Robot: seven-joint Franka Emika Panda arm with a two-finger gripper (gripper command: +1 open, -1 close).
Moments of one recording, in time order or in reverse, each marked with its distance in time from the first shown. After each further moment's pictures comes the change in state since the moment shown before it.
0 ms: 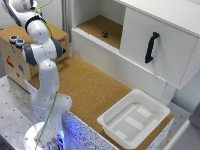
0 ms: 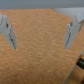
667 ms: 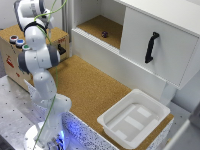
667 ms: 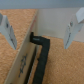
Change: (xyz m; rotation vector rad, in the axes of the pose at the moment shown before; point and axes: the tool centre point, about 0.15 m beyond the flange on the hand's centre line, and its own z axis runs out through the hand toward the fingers) arm -0.073 0.108 0.032 0.005 -0.030 0.391
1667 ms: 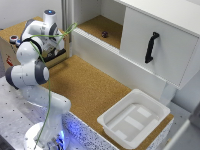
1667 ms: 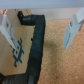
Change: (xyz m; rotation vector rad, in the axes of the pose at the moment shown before) arm -0.013 0.011 0.104 0.235 0.003 0.091
